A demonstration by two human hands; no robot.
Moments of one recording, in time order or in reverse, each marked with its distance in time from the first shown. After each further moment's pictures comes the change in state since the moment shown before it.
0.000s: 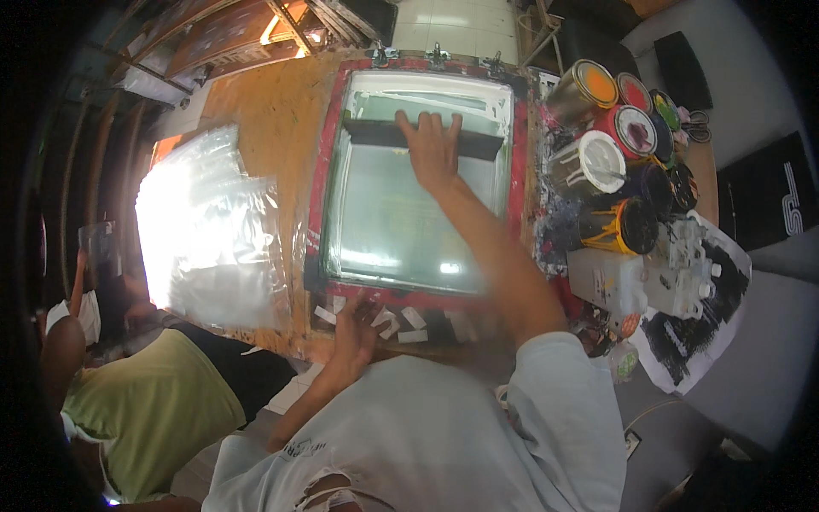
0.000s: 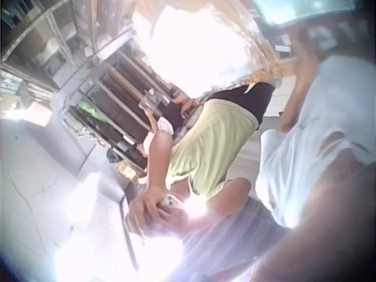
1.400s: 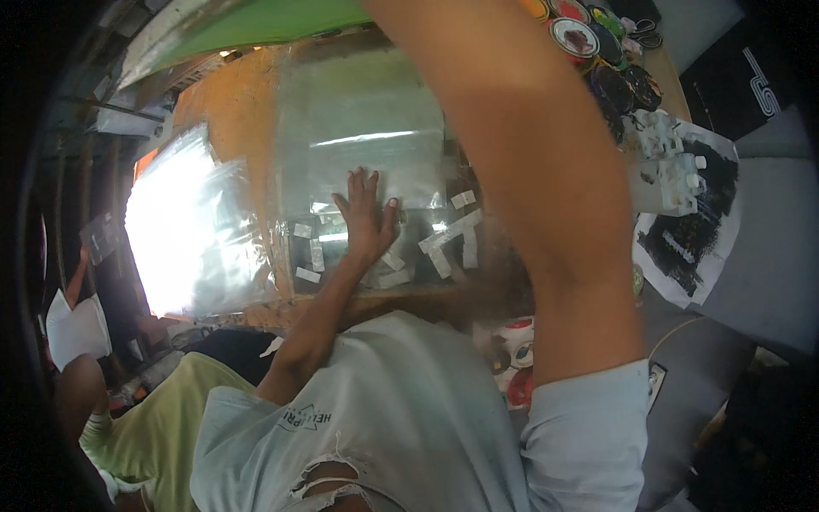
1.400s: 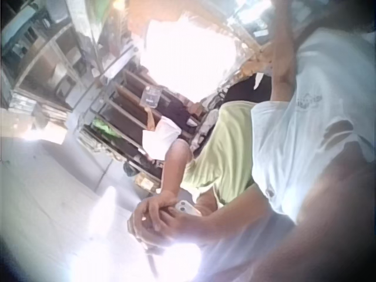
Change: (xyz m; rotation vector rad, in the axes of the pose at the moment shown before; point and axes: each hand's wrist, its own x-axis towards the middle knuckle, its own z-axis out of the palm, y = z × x) left_hand 0.065 -0.024 0.069 1.601 -0.182 1.340; right_hand 0.123 -0.054 -0.356 0.069 0.133 0.009
